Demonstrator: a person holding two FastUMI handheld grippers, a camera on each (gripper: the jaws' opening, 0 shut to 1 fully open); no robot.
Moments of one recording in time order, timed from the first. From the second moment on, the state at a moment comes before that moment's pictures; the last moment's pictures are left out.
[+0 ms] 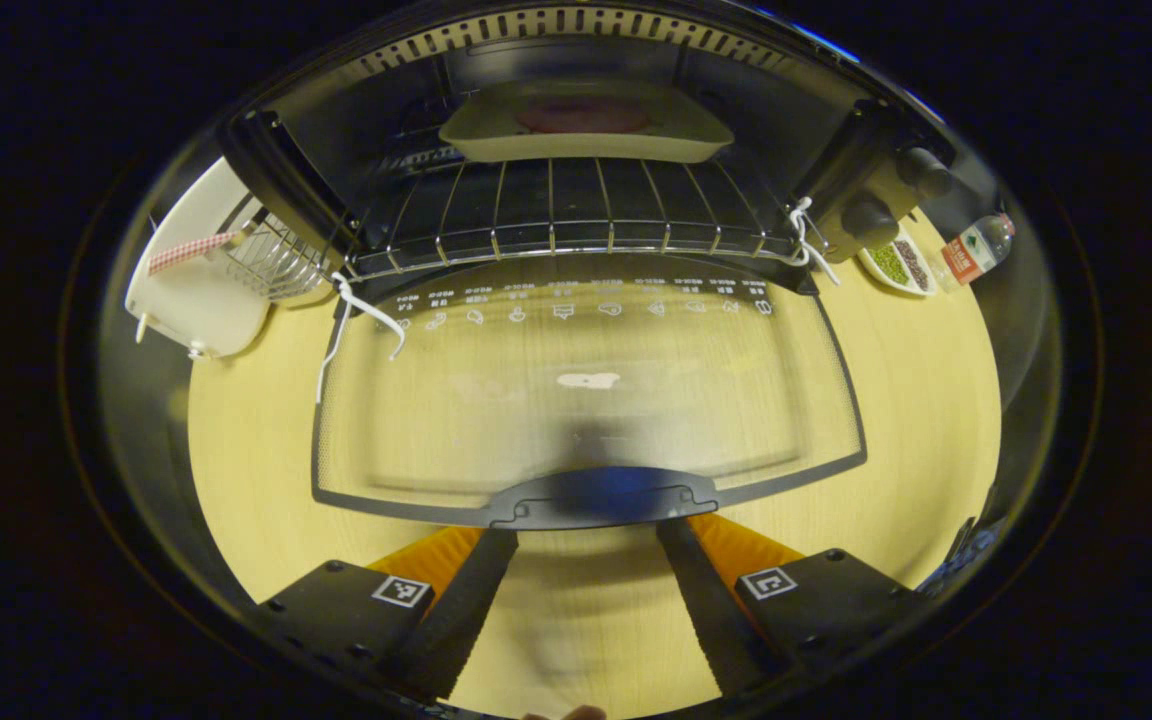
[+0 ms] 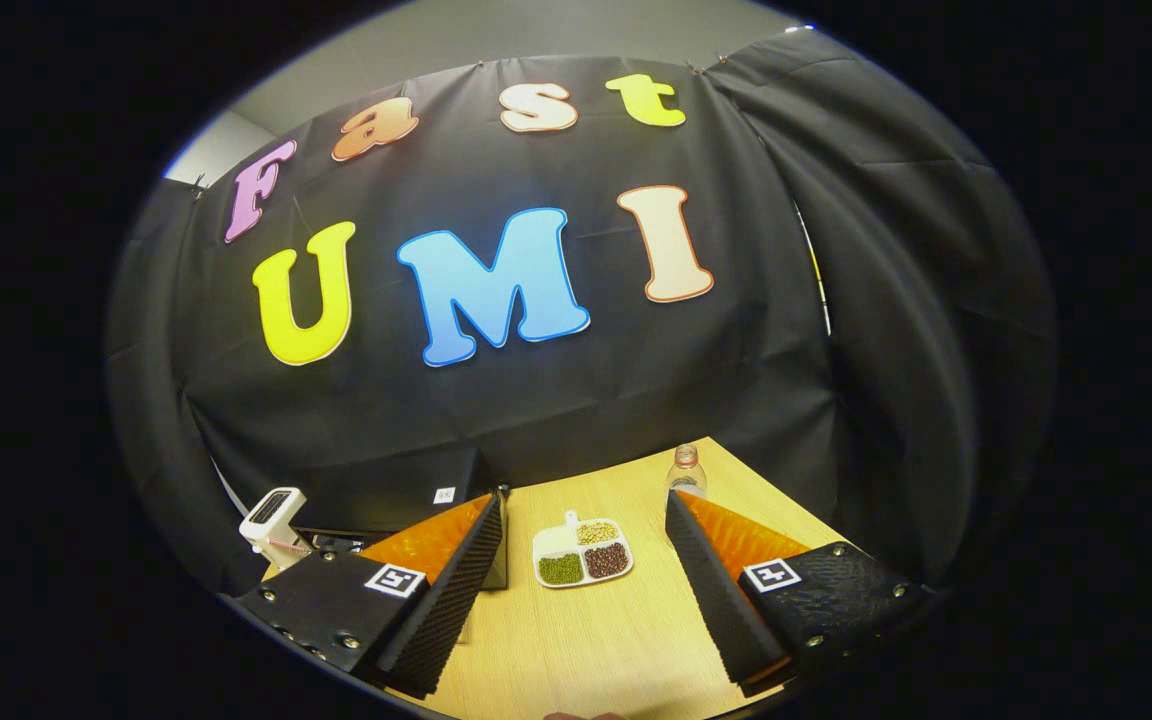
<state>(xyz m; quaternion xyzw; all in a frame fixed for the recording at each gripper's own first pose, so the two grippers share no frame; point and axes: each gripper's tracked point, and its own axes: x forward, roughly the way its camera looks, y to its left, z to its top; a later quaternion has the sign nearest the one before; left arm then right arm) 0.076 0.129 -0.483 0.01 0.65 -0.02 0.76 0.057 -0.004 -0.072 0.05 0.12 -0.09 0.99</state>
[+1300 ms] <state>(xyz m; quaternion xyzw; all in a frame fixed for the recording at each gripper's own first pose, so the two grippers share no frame) 0.101 0.128 -0.414 0.03 0.56 -0.01 0.82 0.052 0.004 -0.066 0.05 0.11 -0.06 0.99</state>
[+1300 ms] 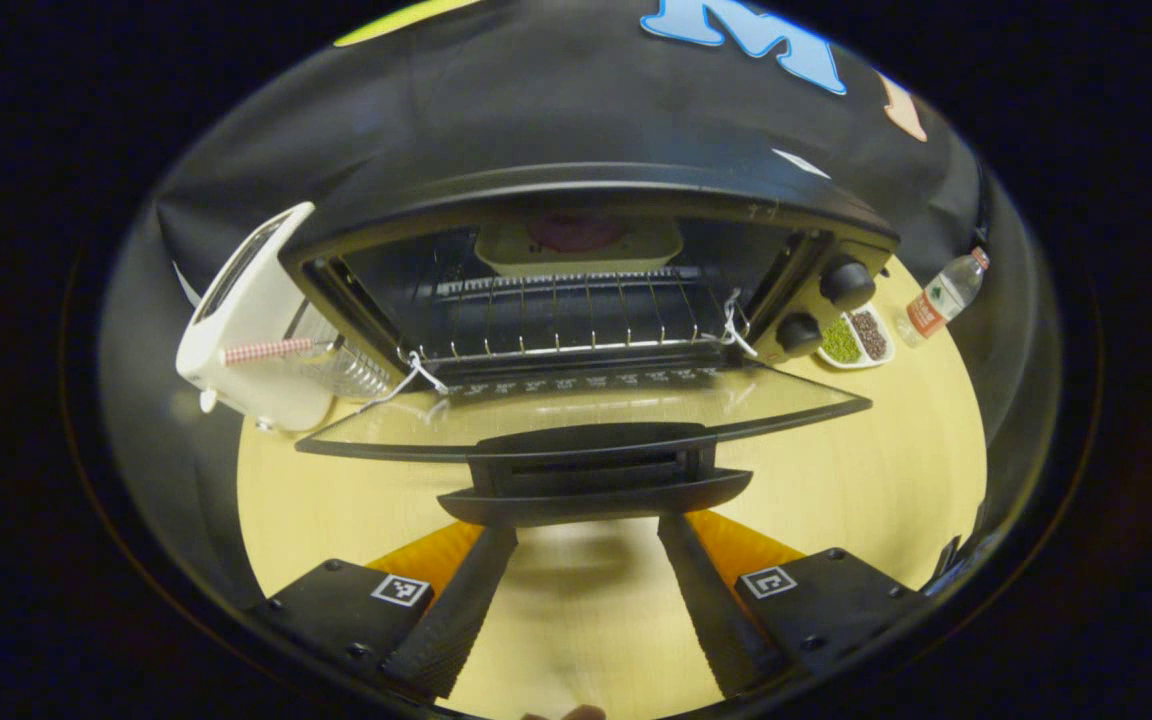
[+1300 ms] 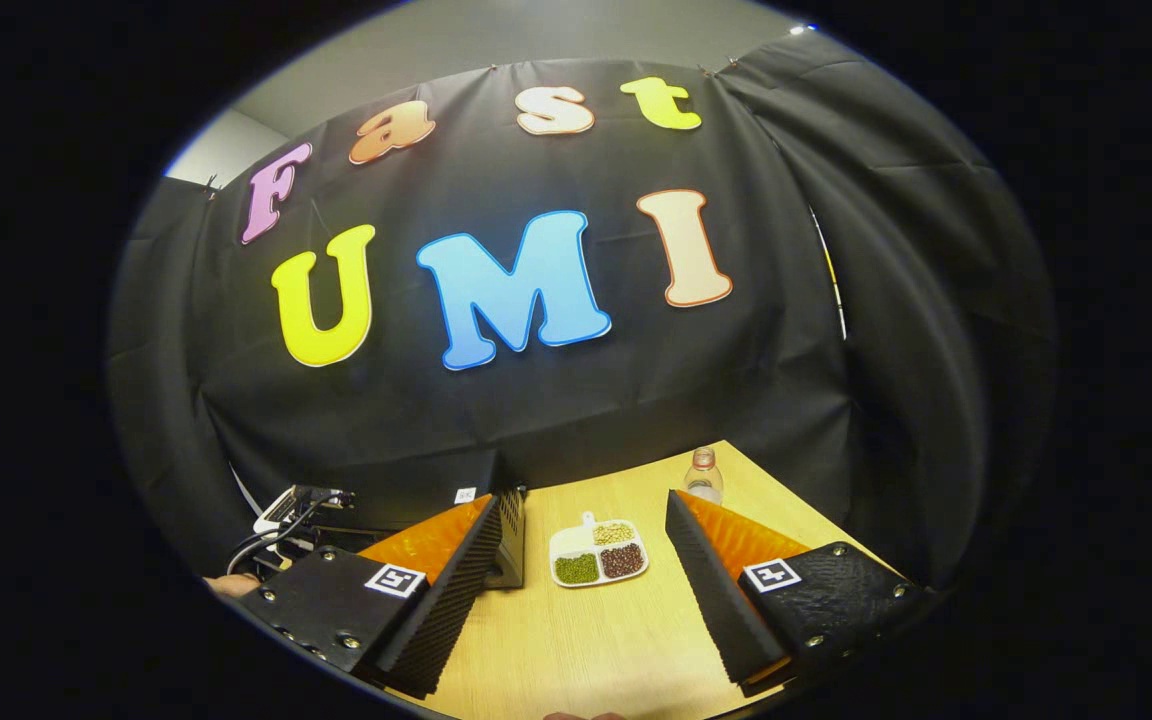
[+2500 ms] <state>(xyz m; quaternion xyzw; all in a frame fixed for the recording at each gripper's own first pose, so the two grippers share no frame) 0.063 0.015 0.011 0.01 0.02 0.04 1.00 0.042 0.021 0.066 0.01 -0.02 0.06 1.00</state>
